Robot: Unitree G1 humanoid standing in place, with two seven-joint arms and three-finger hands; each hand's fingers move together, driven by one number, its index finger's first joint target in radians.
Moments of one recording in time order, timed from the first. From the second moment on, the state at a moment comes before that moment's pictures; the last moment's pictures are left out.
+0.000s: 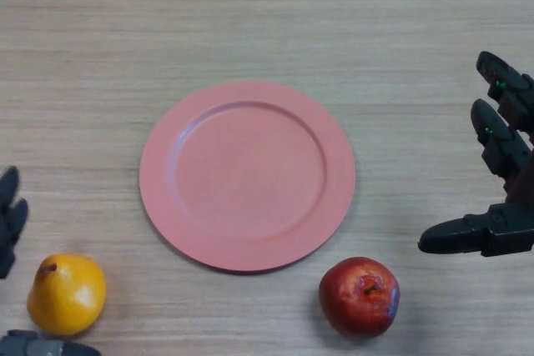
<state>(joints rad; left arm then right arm) 0.17 0.26 0.38 0.19 -0.09 -0.46 -0.40 -0.04 -0.27 -0.15 -0.56 0.34 0.61 0.15</state>
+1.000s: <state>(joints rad) 0.11 0.35 0.24 0.55 0.29 -0.74 -0.06 -0.04 -0.27 -0.15 -0.54 0.34 0.61 0.15</state>
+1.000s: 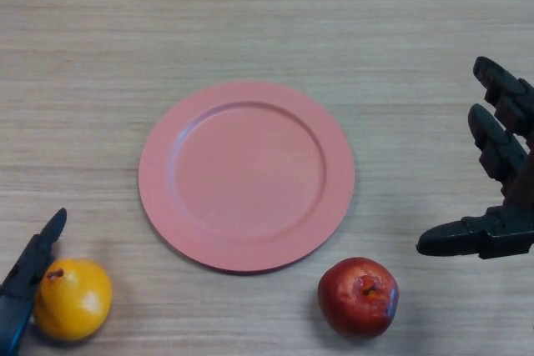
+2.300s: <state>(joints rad) -0.12 0.27 0.05 -0.01 0.23 -0.20 -0.19 -0.04 -0.27 -0.17 -0.61 0.34 0.65 0.14</state>
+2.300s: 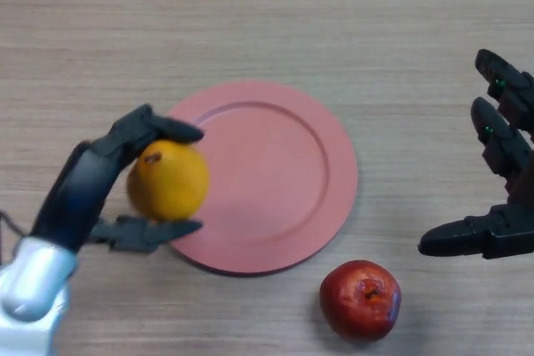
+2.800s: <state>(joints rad) -0.35 0.22 -0.01 0.44 0.17 -0.43 -0.08 -0.01 -0.27 -0.24 -0.68 0.34 0.71 0.14</state>
